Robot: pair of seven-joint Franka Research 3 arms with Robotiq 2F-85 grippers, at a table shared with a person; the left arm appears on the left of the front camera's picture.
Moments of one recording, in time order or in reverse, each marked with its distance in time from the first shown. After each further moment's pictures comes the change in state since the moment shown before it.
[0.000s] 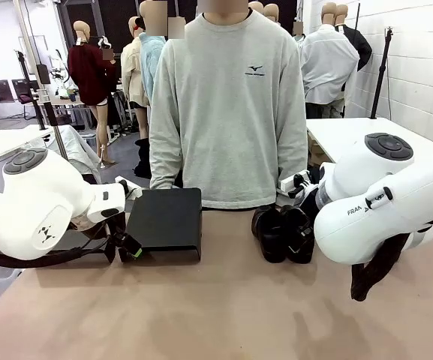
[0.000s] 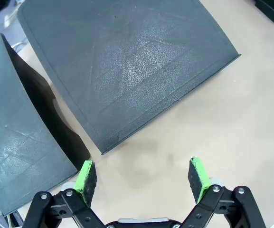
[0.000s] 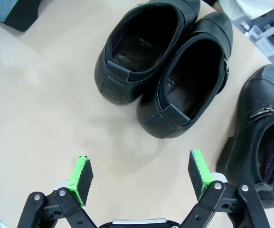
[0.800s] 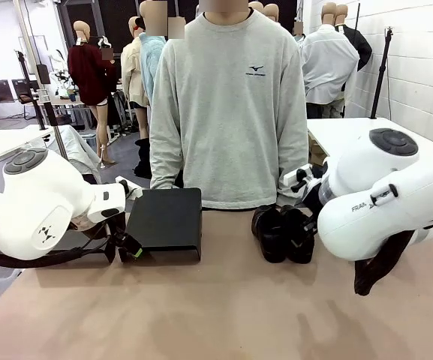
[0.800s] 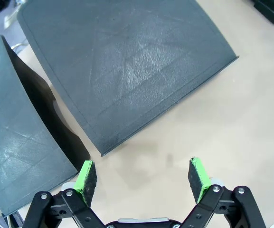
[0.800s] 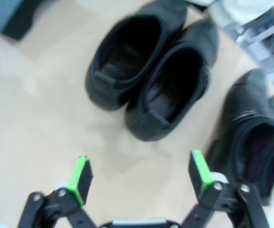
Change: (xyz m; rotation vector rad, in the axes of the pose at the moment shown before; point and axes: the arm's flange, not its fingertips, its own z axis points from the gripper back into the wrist) left arm 0.003 -0.001 0.005 -0.001 -0.012 0.002; right arm 0.008 -0.016 0.025 -0.041 -0.051 -0.006
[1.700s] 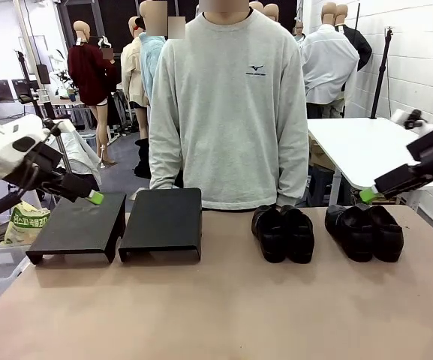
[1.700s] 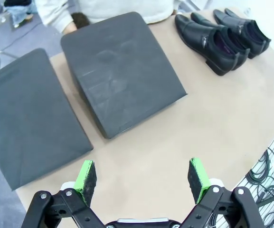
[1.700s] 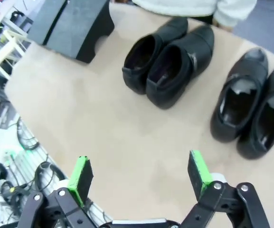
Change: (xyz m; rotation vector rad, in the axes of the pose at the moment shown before) left arm -0.009 0.076 0.145 -0.220 -0.177 0.206; right arm -0.072 -0.128 0.133 0.409 -0.141 -0.283
